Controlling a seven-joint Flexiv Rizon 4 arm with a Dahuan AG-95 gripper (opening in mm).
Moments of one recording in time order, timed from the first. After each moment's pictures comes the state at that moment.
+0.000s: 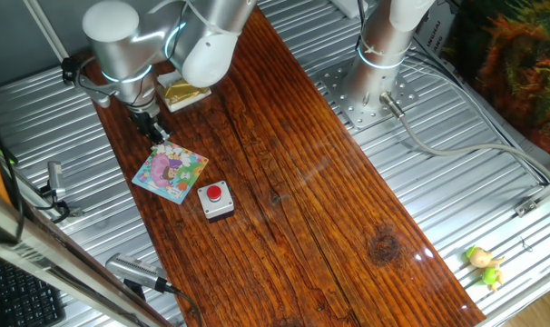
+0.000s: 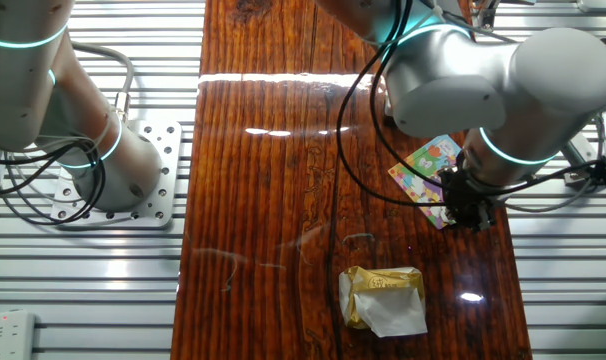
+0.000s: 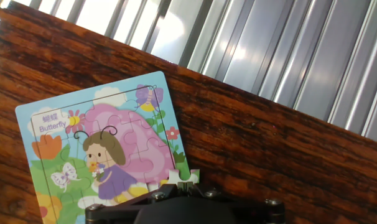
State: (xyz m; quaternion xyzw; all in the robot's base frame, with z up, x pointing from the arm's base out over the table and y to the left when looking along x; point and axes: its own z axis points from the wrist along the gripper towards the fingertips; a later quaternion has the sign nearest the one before) arm 0.627 -0.091 0.027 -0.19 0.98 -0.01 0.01
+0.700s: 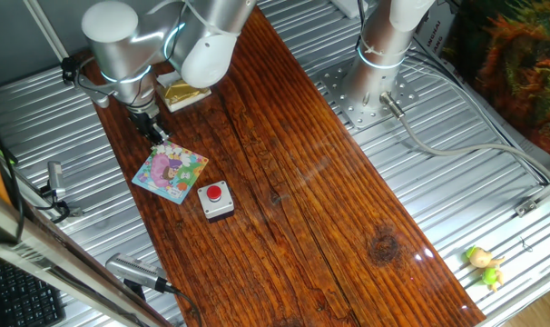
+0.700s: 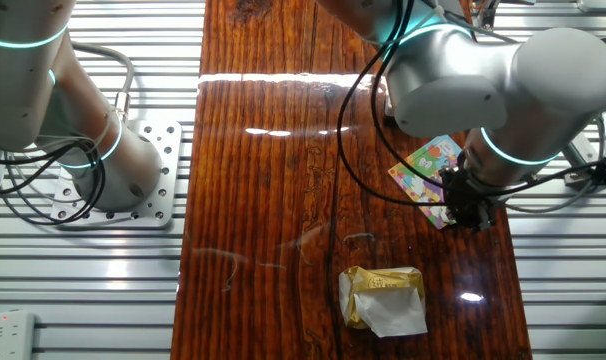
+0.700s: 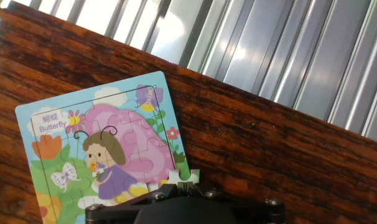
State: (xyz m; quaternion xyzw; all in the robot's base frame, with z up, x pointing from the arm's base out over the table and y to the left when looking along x) arm 0.629 -0.092 0.023 -0.18 0.98 -0.01 0.01
